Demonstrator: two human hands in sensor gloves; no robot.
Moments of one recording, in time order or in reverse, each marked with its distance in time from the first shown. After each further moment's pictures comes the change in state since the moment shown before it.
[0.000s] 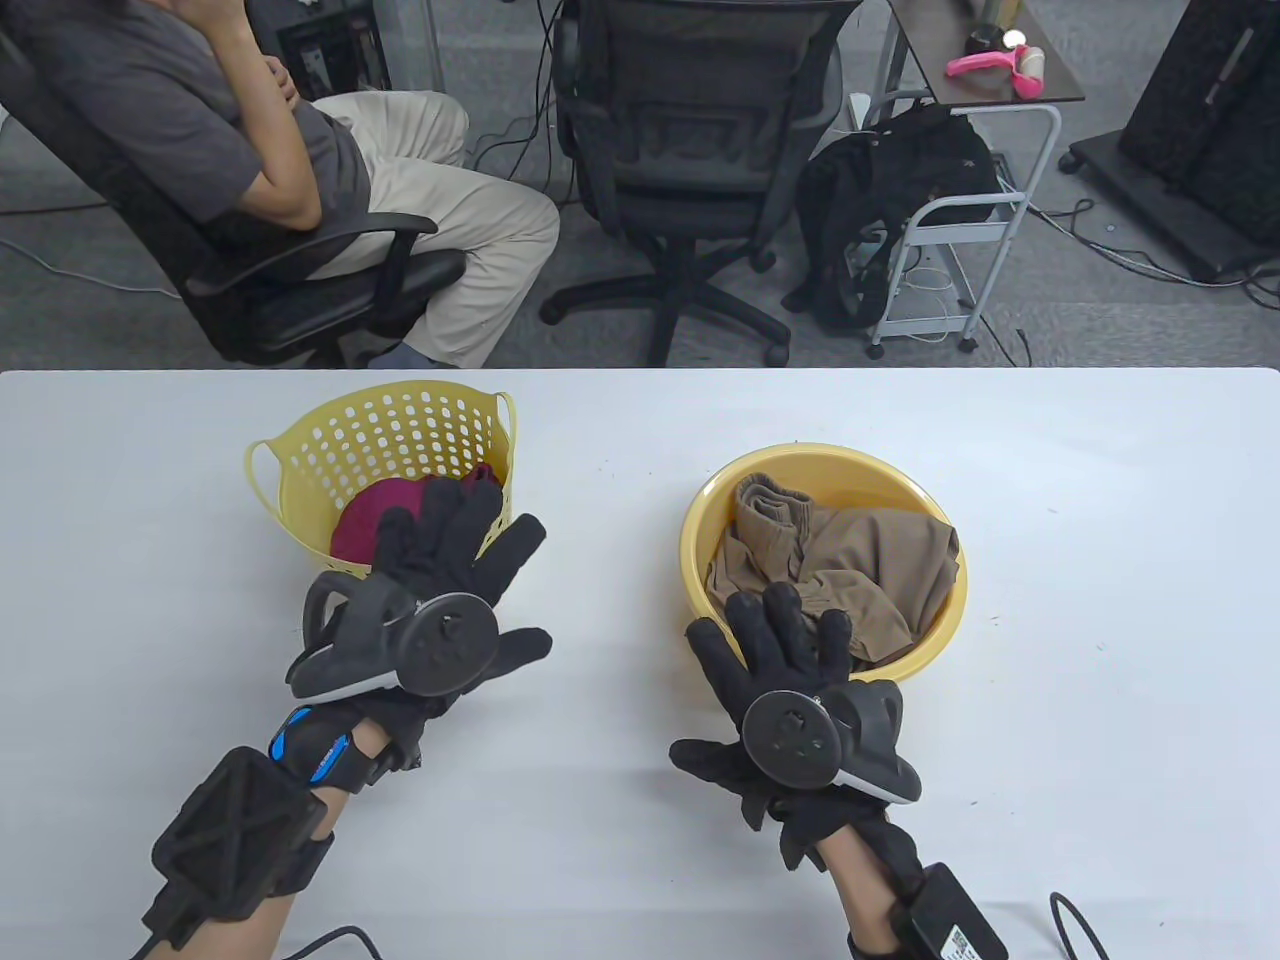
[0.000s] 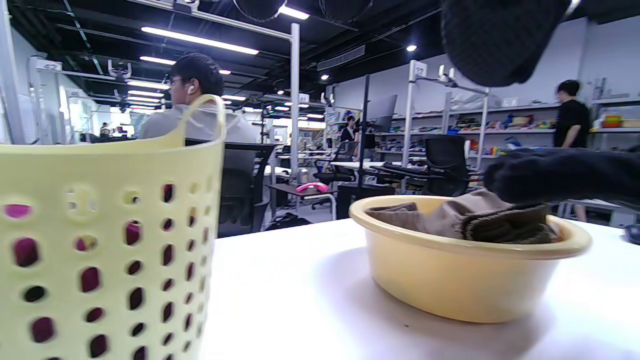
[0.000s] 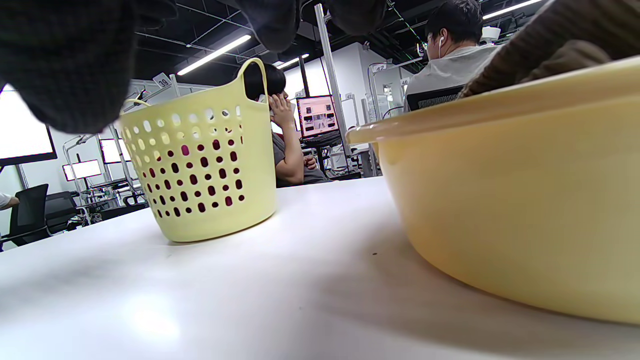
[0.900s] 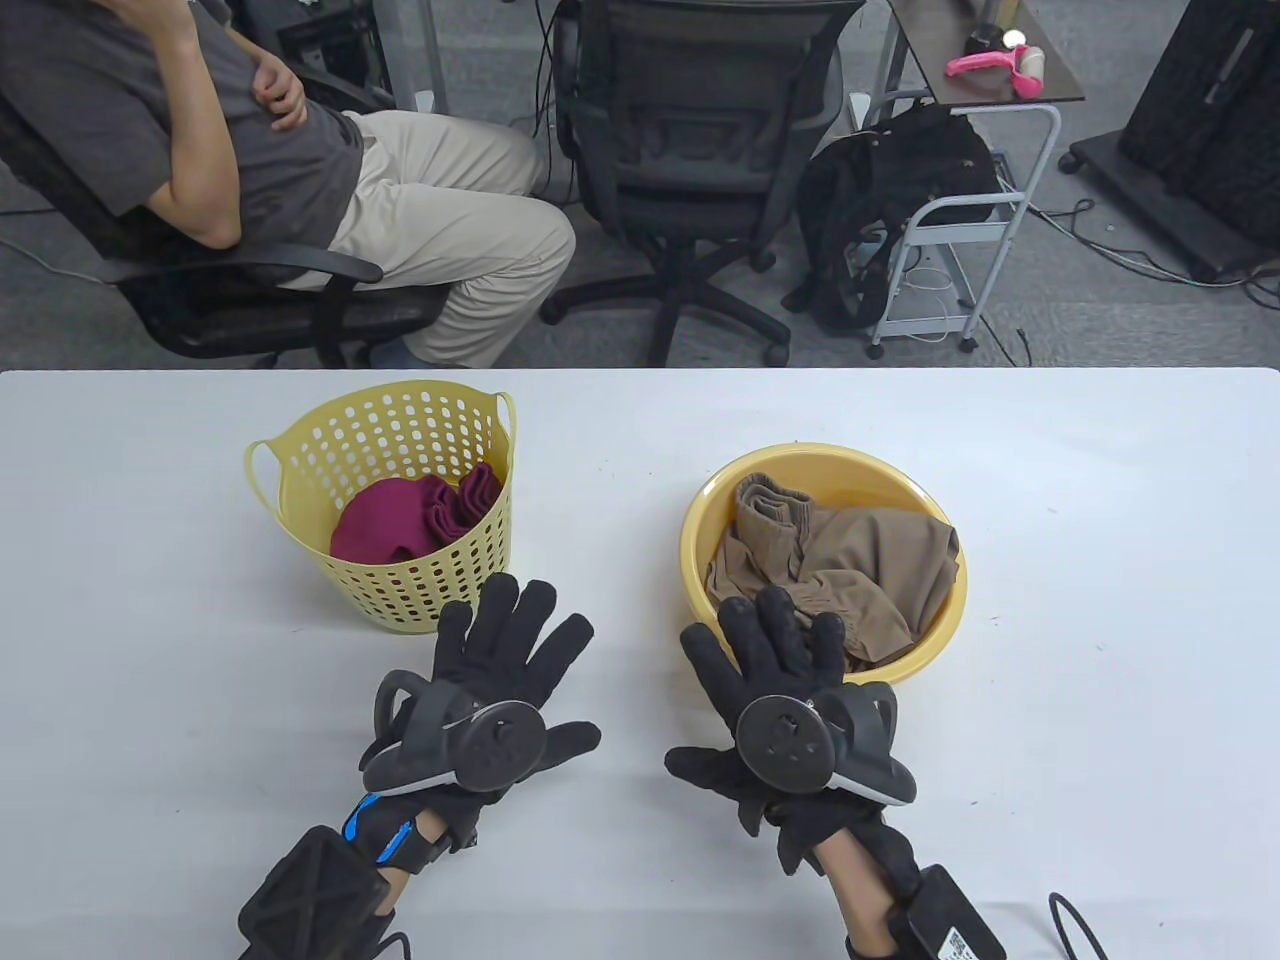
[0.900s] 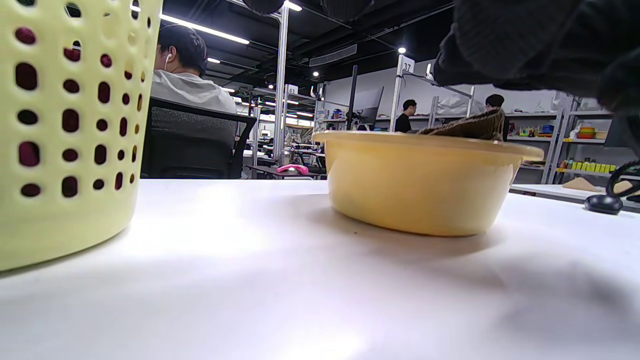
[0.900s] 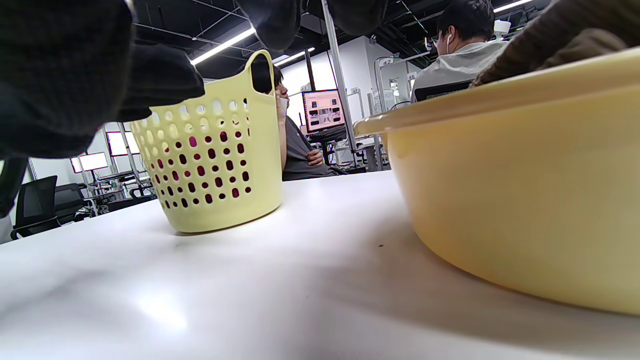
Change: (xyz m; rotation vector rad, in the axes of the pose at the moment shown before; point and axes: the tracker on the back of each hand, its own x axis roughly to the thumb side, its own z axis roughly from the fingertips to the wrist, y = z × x) left_hand 0.029 -0.098 0.016 -0.012 -0.022 0.049; right_hand 0.004 0.002 0.001 0.023 -0.017 0.008
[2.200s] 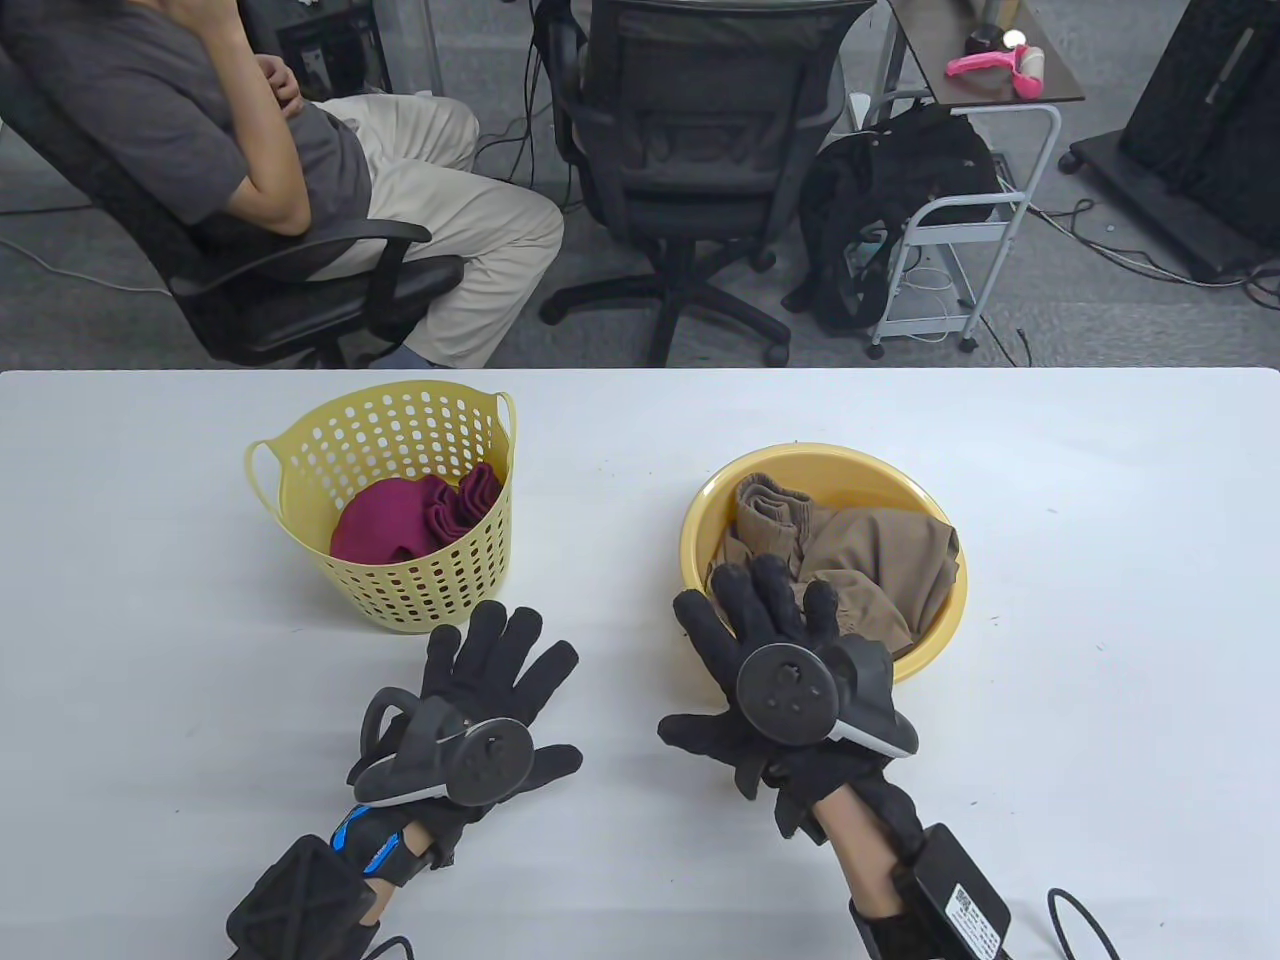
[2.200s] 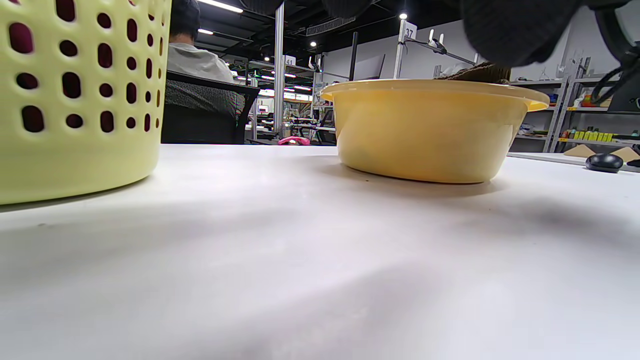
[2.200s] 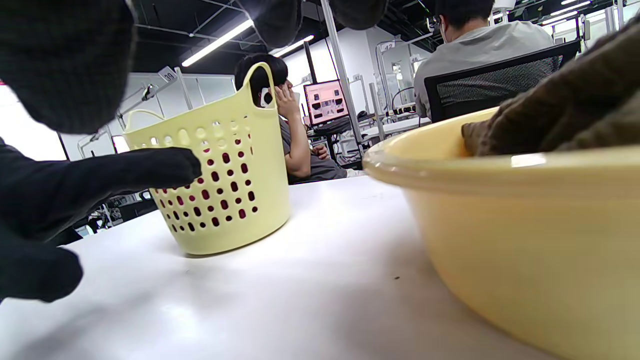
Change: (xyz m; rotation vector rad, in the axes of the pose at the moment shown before) left_hand -0.009 -0.019 0.011 -0.076 -0.009 -0.010; right_hand -0.005 -0.035 -0.029 0.051 0.003 -0.048
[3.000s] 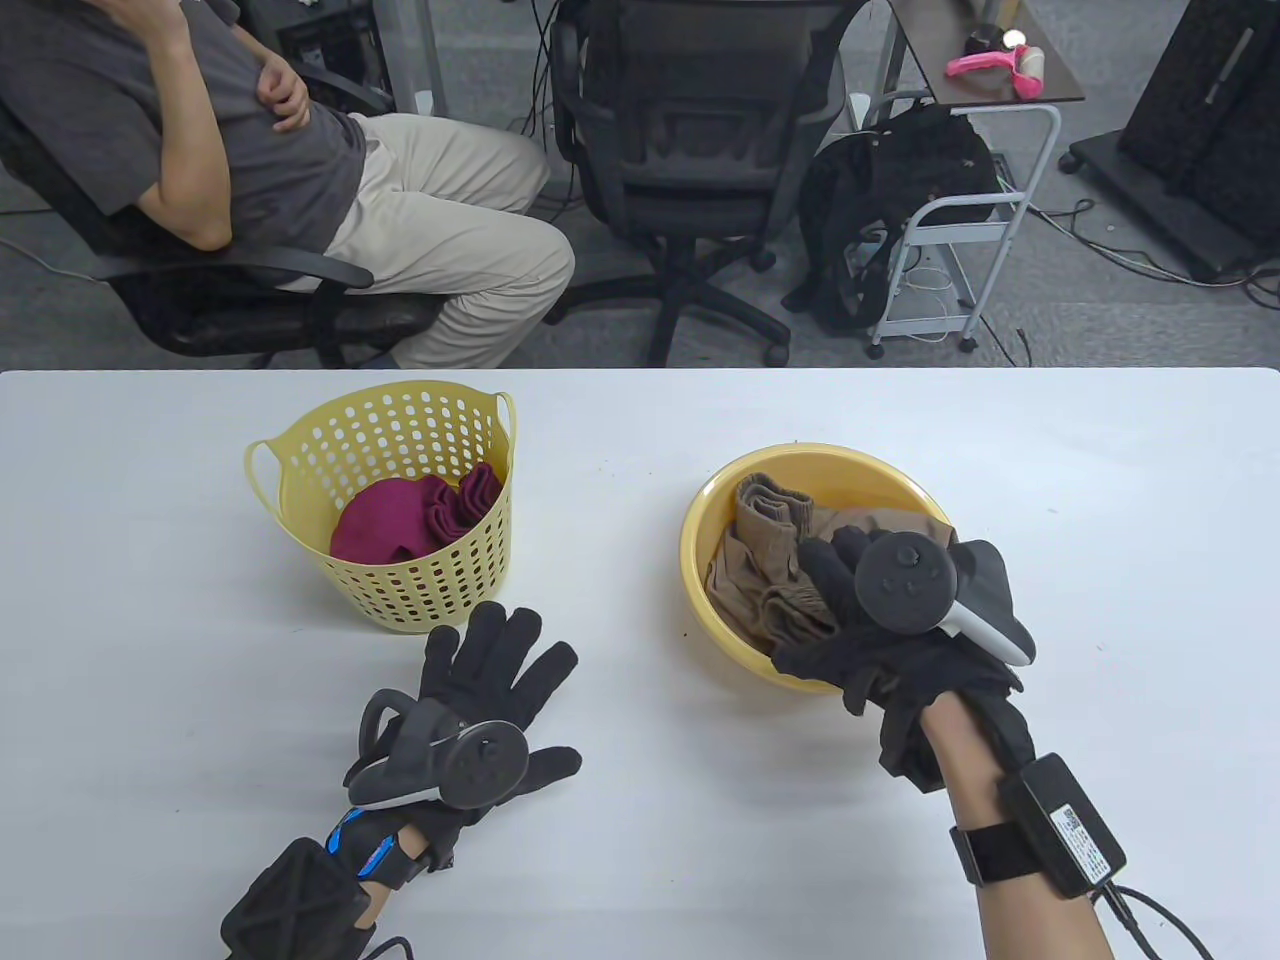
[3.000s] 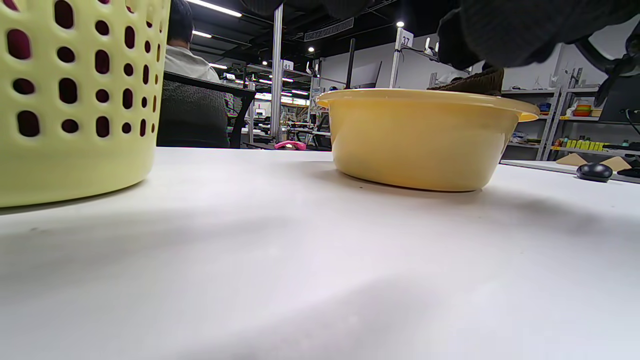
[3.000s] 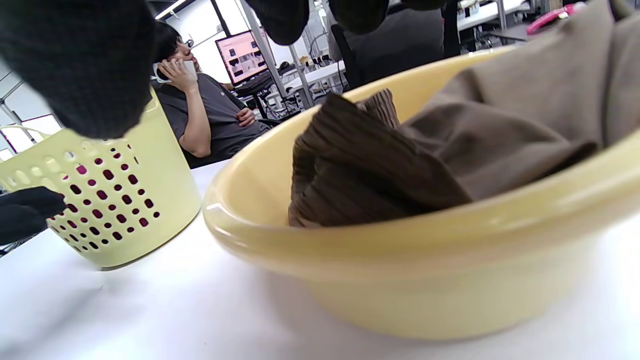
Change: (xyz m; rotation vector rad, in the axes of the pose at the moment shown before) left_hand -0.001 0.001 0.003 0.014 -0.009 0.016; right_hand -0.090 -0.033 -0.002 0.169 0.249 -0.134
